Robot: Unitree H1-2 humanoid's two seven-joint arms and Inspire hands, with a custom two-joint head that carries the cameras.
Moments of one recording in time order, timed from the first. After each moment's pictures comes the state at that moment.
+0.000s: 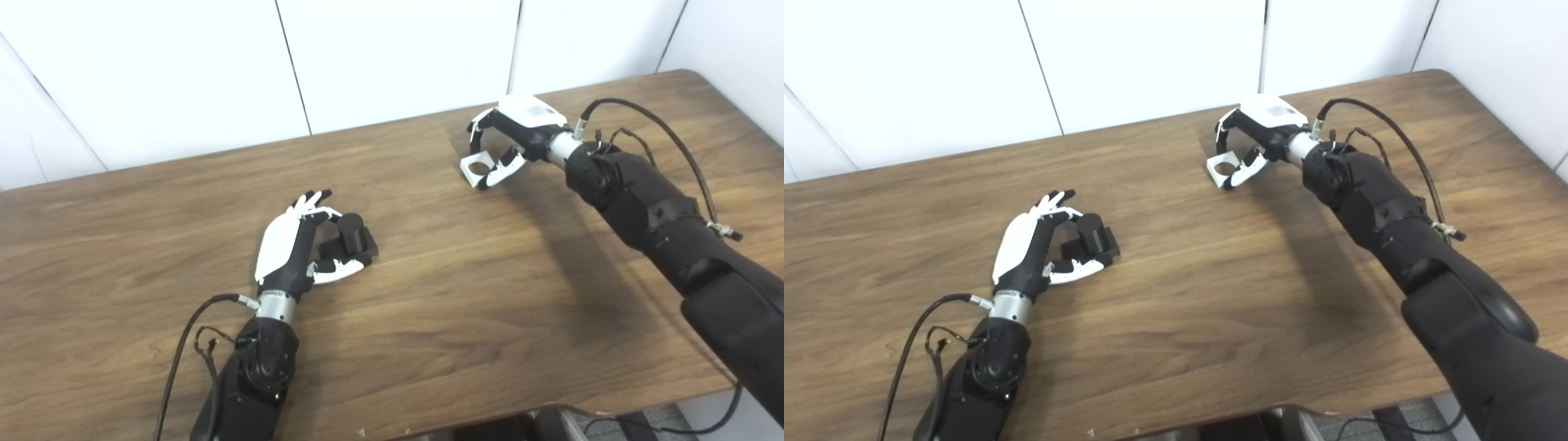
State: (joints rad) left arm -0.28 0.11 -0.35 0.27 0.57 0.02 0.15; right arm -0.74 -0.50 0.38 0.75 -0.64 -0.26 0.01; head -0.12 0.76
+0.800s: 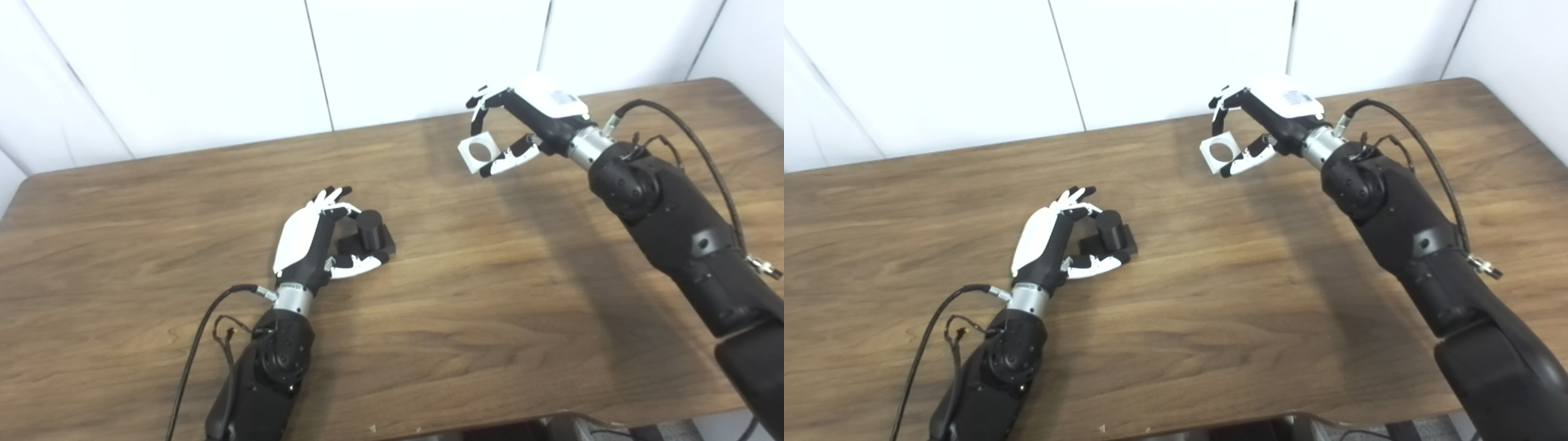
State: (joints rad) left arm -0.29 0.10 -0.35 0.27 0.58 0.03 0.15; right arm -0.63 -0.50 0.27 0.33 -0.58 -0.25 0.10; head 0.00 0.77
